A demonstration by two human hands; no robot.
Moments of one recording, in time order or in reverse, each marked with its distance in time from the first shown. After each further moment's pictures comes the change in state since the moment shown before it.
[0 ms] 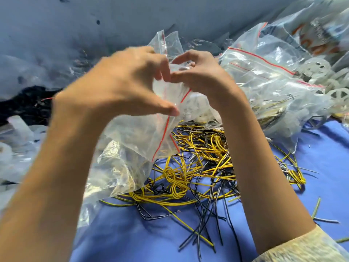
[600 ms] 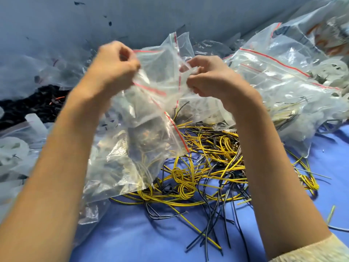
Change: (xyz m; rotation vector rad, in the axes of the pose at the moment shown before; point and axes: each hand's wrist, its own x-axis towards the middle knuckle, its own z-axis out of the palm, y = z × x) left_hand 0.018 -0.058 0.025 -0.711 0.399 -0.396; right_hand -0.010 -0.006 -0.005 -0.012 -0.156 -0.009
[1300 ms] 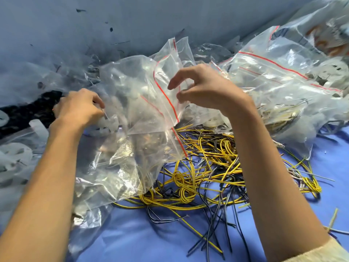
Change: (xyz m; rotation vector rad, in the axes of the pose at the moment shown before) left_hand 0.006 -0.081 -0.046 0.923 0.020 -0.229; right_hand -0.001 -0.002 0.005 -0.313 -0.111 -0.184
